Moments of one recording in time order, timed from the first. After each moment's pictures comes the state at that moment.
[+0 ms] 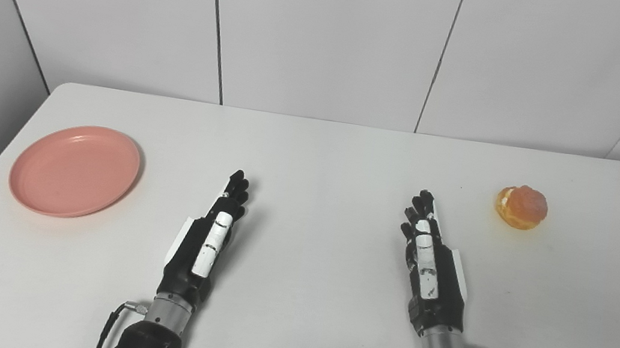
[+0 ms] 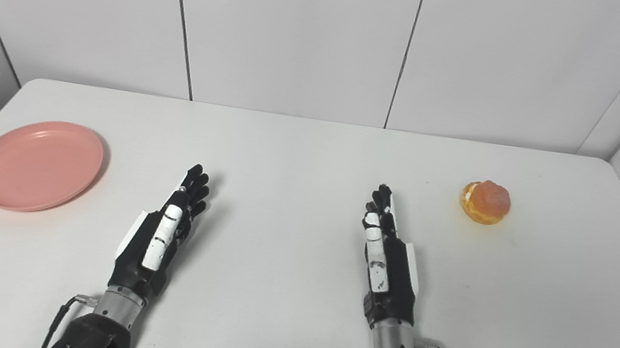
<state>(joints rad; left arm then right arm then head) -0.15 0.00 -0.04 0.05 -0.06 -0.12 -0.08 -0.20 0.06 0.03 0.10 0.10 -0.09 0.02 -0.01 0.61</state>
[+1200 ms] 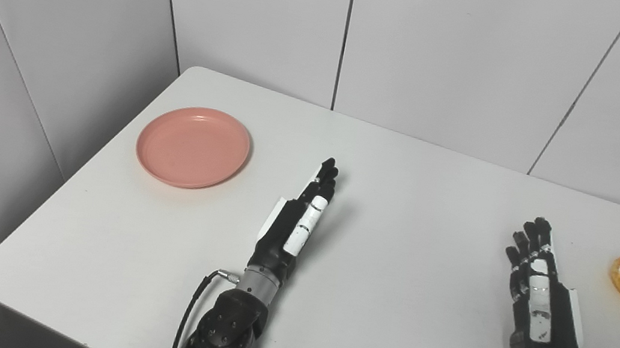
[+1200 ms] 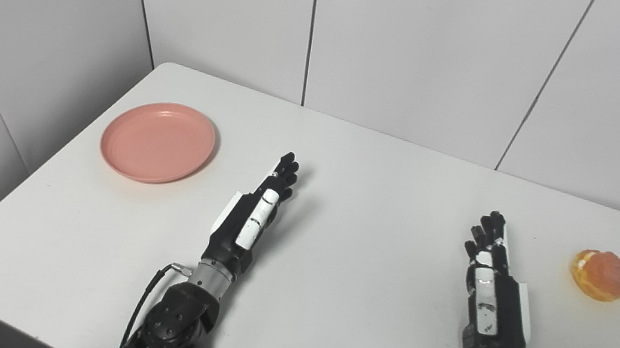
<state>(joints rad) -0.22 -0.04 0.03 0.06 0.01 -0.09 0.04 -0.29 -0.05 -0.01 0.23 0.19 -0.22 0.17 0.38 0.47</state>
